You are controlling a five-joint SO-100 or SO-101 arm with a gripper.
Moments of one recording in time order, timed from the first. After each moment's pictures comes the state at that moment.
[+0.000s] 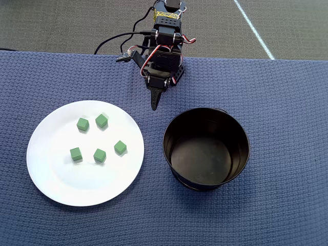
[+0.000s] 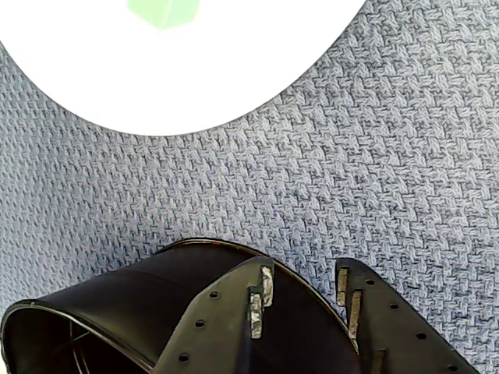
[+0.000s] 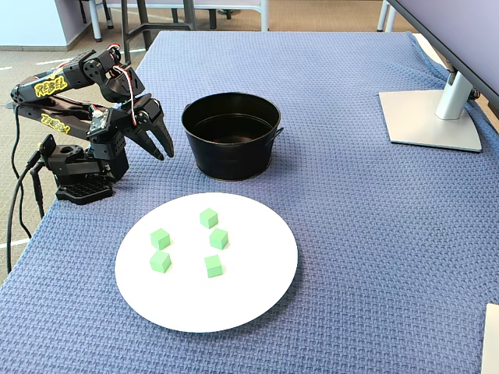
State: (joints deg) arm 7.9 162.9 145.5 75.3 0.7
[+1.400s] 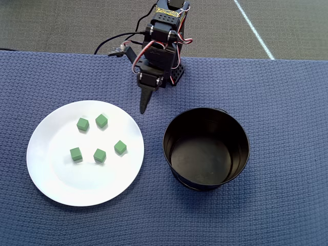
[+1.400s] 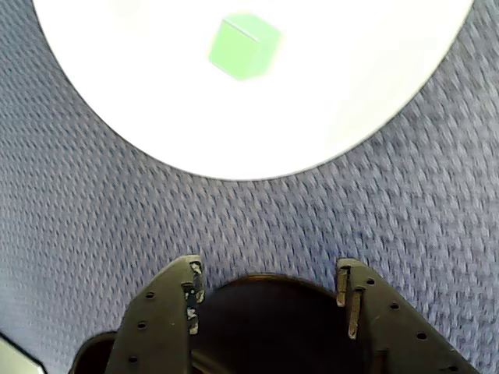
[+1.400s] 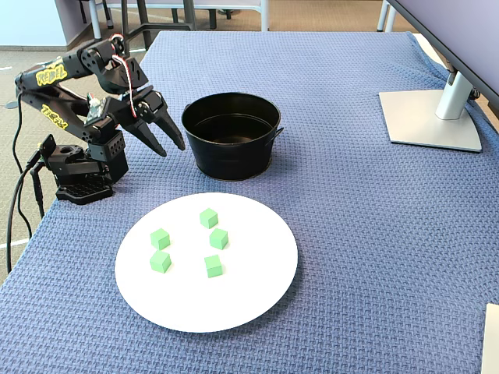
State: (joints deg) arm 17.1 151.0 132.5 74.4 -8.3
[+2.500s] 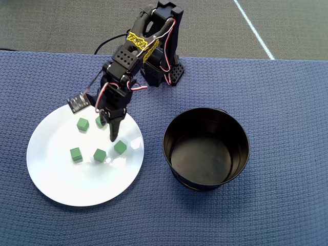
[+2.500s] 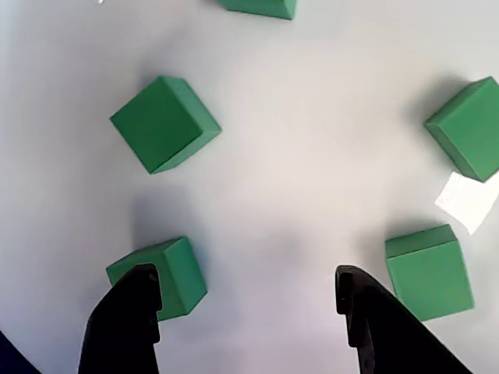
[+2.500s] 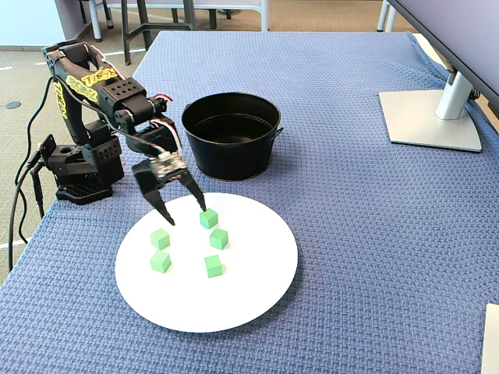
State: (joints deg) arm 35.9 103.1 122.8 45.0 -71.6
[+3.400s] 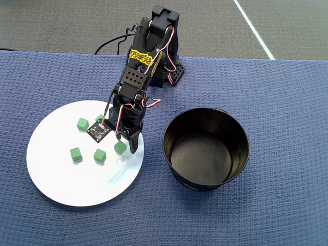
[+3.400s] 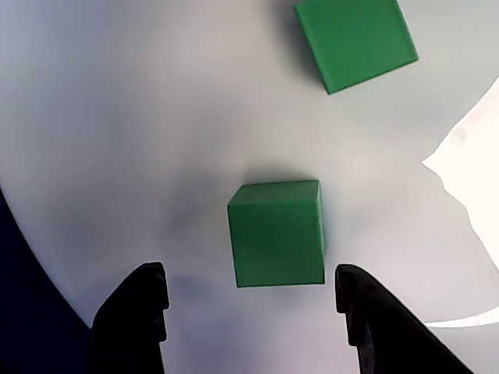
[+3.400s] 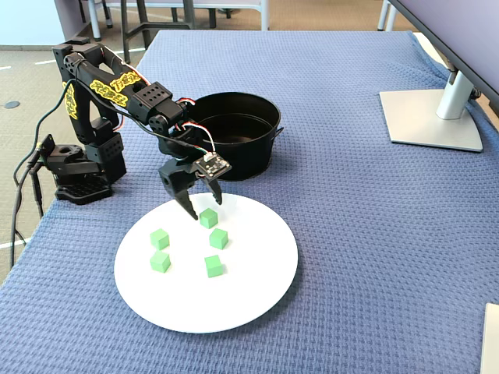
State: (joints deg) arm 24.5 92.7 119.6 42.7 -73.2
